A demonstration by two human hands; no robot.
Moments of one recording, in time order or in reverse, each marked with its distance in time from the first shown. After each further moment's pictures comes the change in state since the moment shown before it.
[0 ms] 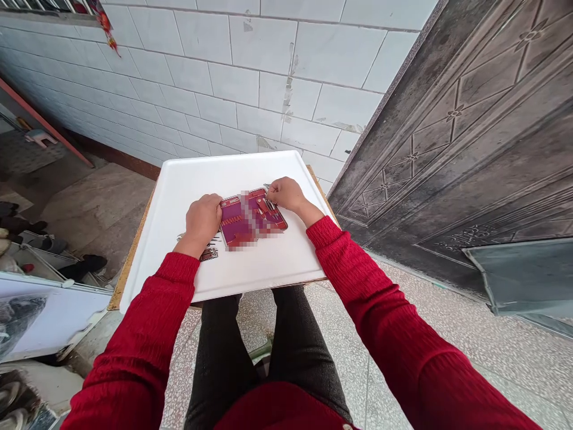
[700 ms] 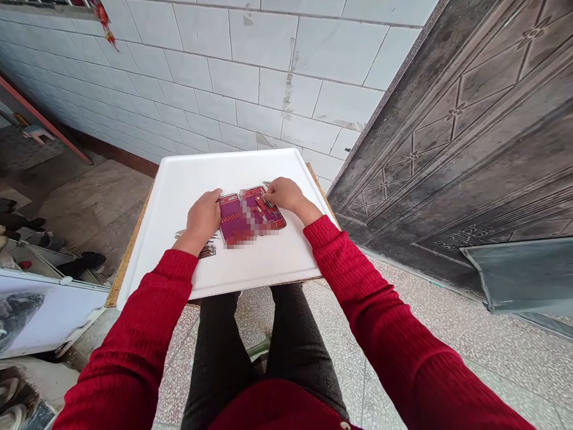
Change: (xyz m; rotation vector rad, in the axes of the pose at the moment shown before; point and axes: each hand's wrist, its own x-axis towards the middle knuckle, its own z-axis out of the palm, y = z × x) left_hand 0.001 -0.003 0.011 -0.215 0.022 -0.054; right_hand -0.003 -0.008 -0.002 -0.165 -0.055 0.012
